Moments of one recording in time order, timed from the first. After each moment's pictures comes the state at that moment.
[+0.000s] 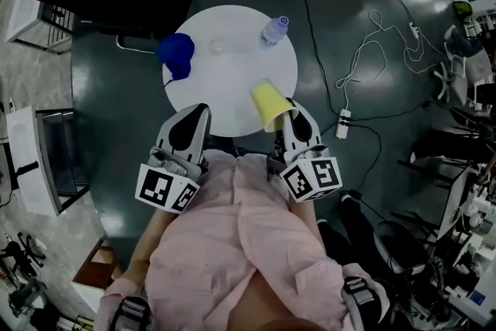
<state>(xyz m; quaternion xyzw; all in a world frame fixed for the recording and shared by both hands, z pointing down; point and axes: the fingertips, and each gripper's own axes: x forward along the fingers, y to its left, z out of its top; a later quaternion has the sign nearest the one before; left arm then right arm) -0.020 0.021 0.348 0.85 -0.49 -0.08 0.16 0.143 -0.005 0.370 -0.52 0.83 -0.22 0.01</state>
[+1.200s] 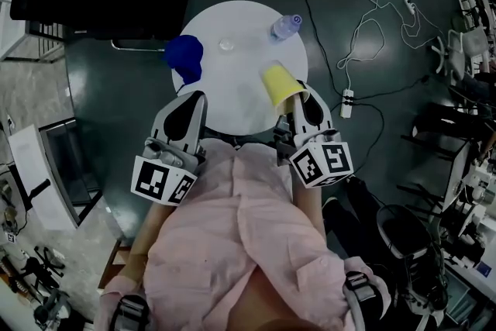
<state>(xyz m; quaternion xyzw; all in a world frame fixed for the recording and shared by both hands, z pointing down) -0.086 -0.038 0.341 0.87 -0.45 -0.07 0.17 0.102 -0.057 0.359 -0.57 0.79 -0.21 -0.02</state>
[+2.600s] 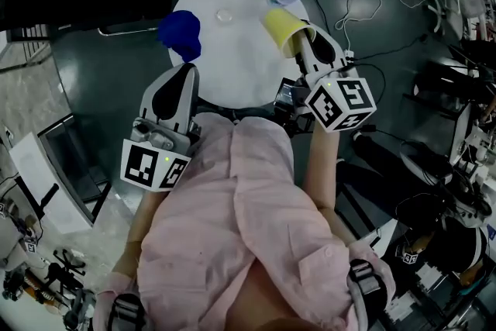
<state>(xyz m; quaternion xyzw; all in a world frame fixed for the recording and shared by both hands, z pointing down) -0.114 -0.057 0.341 0.89 -0.41 -0.09 0.19 0.087 -0.116 0.365 -0.56 0.80 -0.19 -0.09</state>
